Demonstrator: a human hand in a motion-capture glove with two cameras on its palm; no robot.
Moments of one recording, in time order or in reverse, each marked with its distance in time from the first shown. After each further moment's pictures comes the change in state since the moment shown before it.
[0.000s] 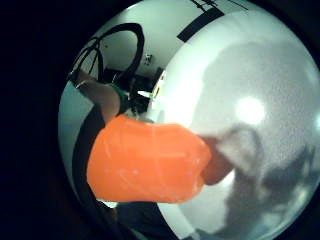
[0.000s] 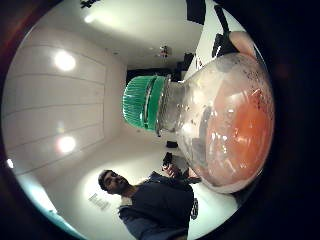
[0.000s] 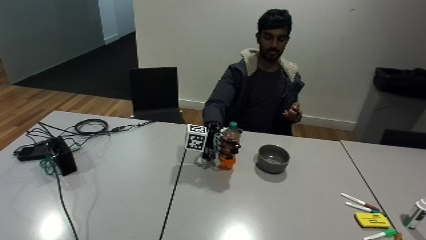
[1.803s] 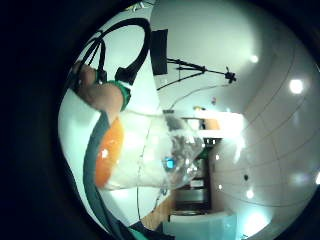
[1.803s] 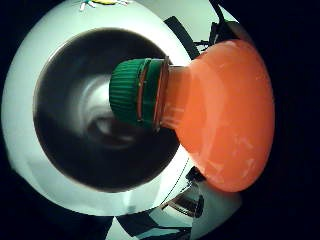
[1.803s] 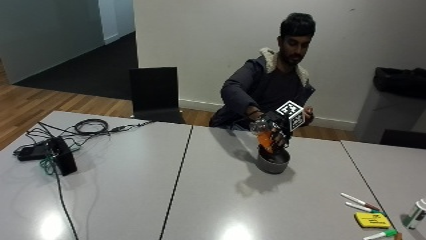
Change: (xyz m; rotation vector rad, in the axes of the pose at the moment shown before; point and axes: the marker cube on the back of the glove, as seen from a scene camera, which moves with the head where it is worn) arm -0.098 0.021 0.236 -0.351 2.431 -0.453
